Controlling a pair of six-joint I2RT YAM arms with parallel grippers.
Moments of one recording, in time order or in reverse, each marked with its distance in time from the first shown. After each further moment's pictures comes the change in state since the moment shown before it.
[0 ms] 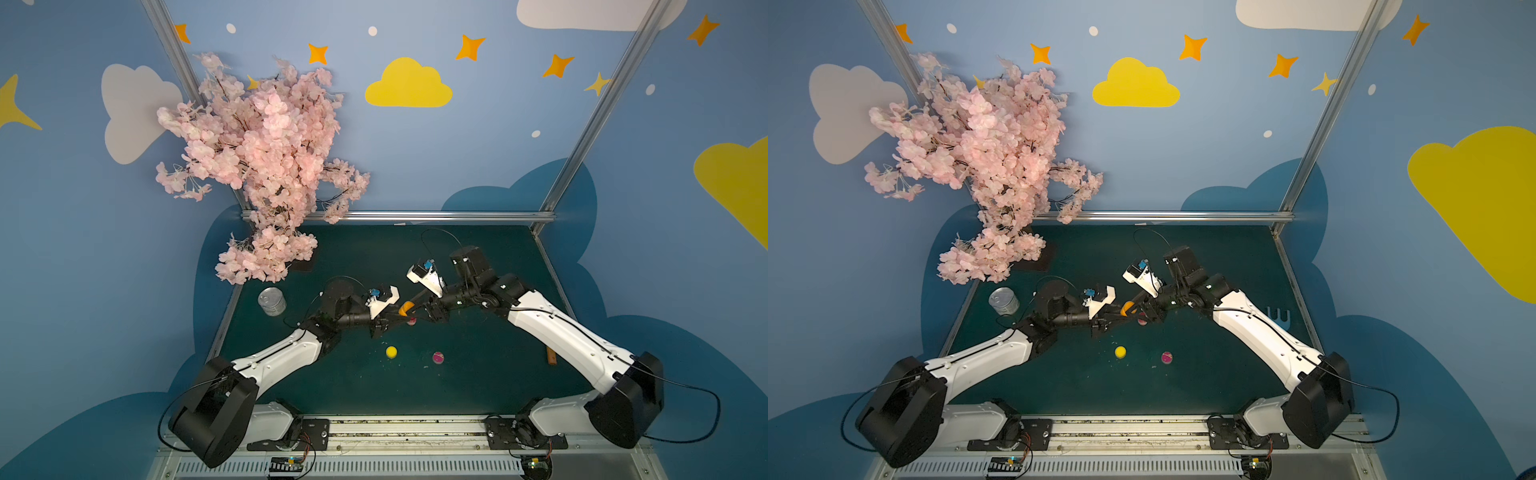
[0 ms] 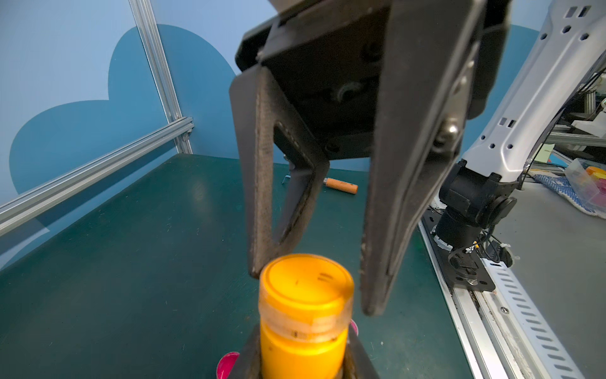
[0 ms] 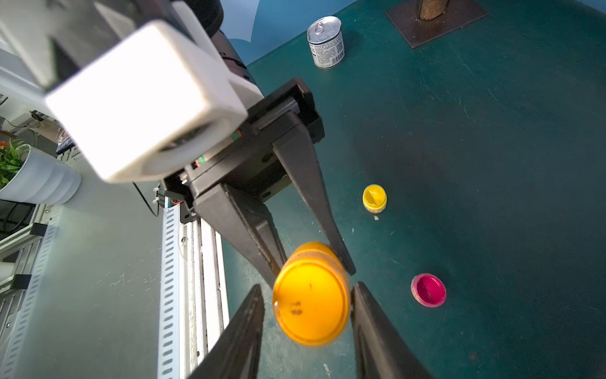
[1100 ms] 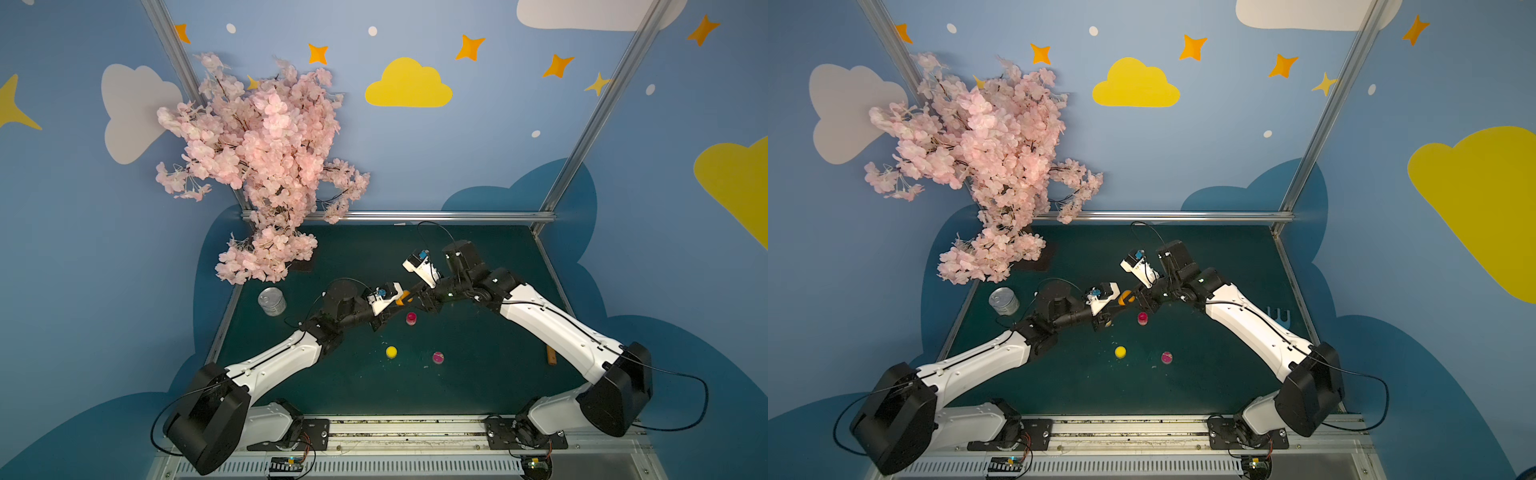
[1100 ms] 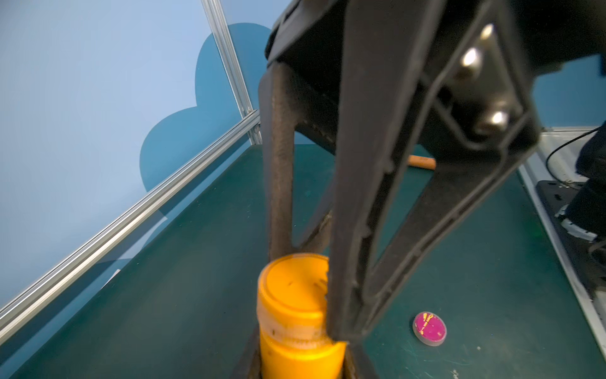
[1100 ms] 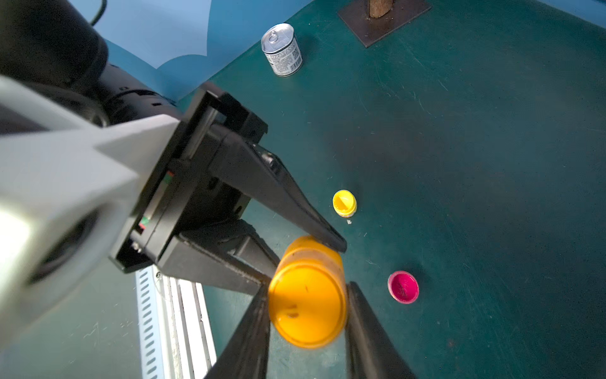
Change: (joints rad) left arm -0.067 -0.037 0.028 -0.063 -0.375 0.168; right arm 0.027 0.071 0.073 0.027 0.164 0.171
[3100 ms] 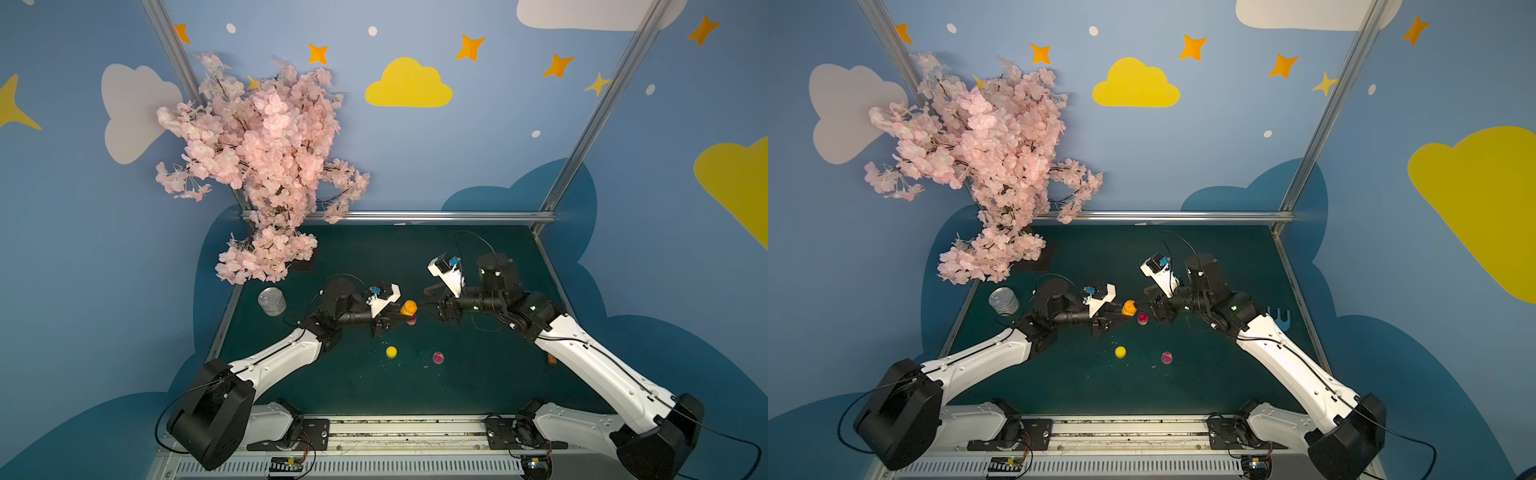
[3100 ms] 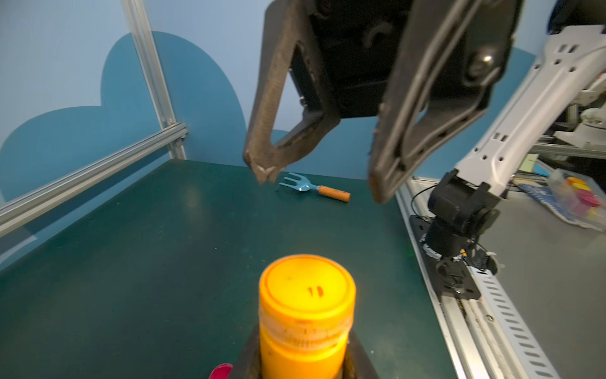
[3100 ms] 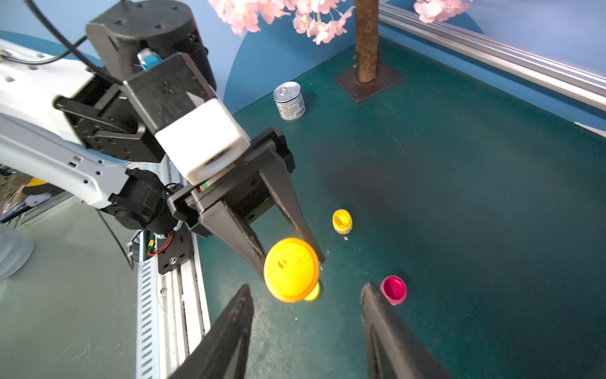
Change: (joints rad) left arm 0.056 0.024 0.001 0.041 0.426 -0.202; right arm -0.050 -0.294 -0.203 0.146 -0.074 -0.022
